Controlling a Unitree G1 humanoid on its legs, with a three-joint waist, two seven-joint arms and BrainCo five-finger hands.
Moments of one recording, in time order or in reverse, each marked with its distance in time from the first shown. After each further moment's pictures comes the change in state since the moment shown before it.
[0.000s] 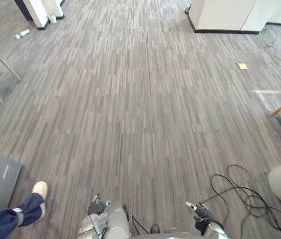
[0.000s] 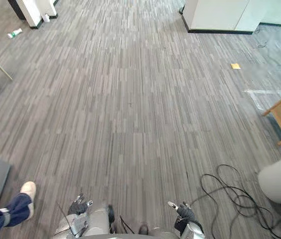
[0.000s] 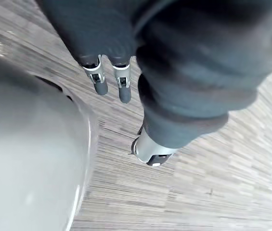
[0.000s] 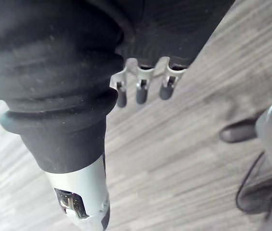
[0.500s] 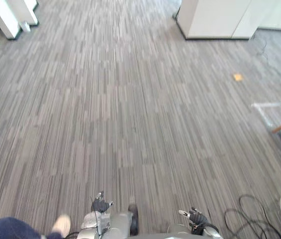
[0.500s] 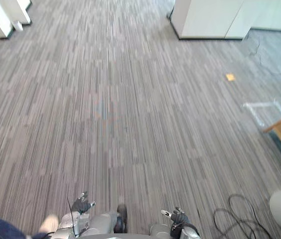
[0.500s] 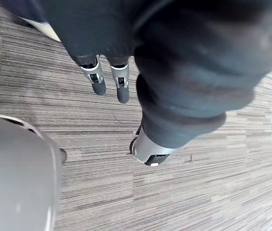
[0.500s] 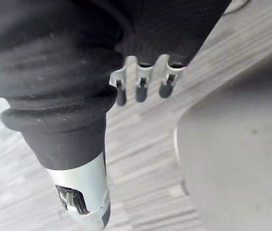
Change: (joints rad) left arm -0.012 0.043 -0.003 0.133 0.067 0.019 0.017; right arm 0.040 0.030 -0.044 -0.002 -0.083 -0.005 0.025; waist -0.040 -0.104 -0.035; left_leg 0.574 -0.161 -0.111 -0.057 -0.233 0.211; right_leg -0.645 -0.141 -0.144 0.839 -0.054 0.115
